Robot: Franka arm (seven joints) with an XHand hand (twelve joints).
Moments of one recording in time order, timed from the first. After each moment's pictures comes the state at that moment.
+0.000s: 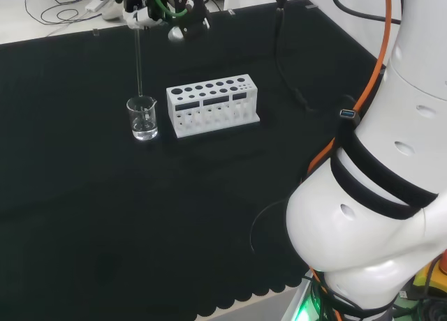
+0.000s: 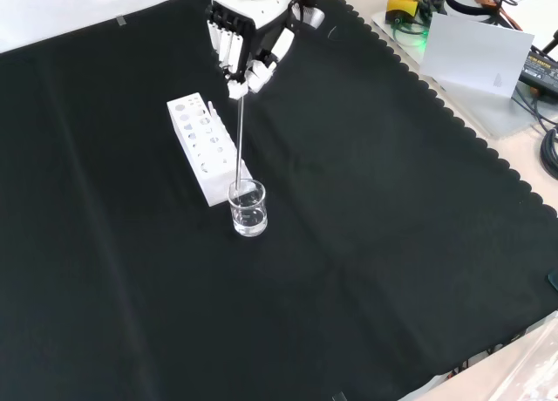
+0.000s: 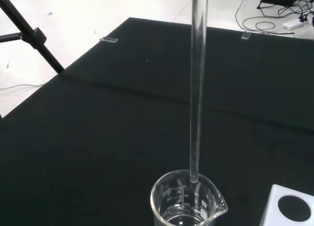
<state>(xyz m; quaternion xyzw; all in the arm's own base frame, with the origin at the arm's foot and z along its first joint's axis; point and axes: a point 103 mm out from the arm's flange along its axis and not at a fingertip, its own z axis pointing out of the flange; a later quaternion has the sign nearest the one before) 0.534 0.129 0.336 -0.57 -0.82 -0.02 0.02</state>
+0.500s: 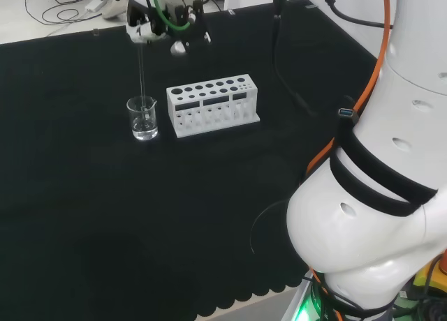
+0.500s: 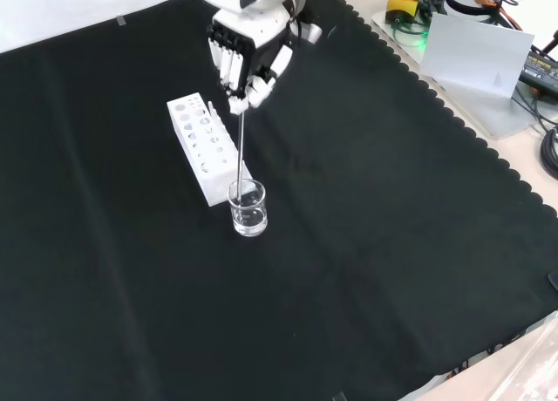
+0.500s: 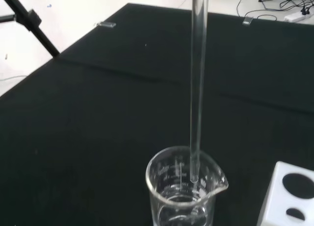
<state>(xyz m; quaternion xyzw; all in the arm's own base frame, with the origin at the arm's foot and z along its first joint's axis) 0.535 0.128 0.302 -0.57 -0.82 -0.01 0.02</state>
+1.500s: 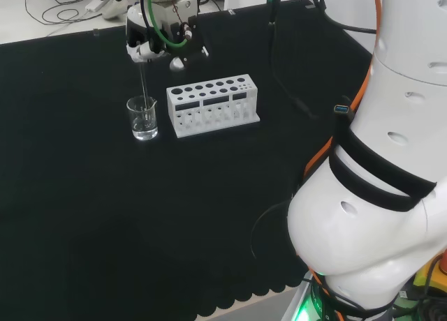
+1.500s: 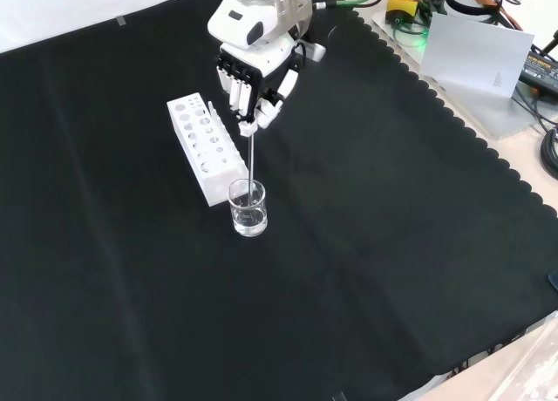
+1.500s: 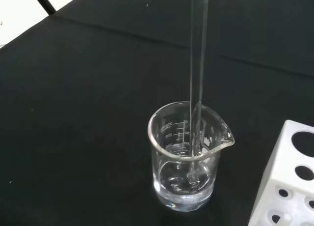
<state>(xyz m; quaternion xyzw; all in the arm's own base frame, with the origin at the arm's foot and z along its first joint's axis) 0.529 0.136 0.273 -0.56 -0.83 0.03 0.03</state>
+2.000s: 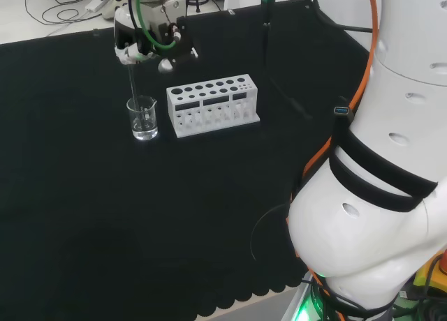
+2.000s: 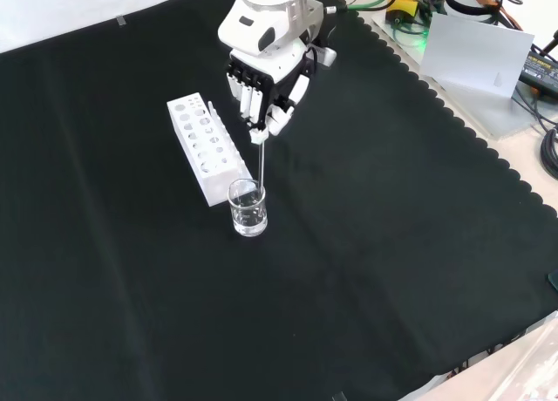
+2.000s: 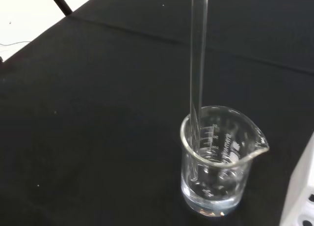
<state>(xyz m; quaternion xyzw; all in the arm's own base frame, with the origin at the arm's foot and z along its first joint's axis) 0.525 0.162 0.277 -0.55 -0.83 0.03 0.03</state>
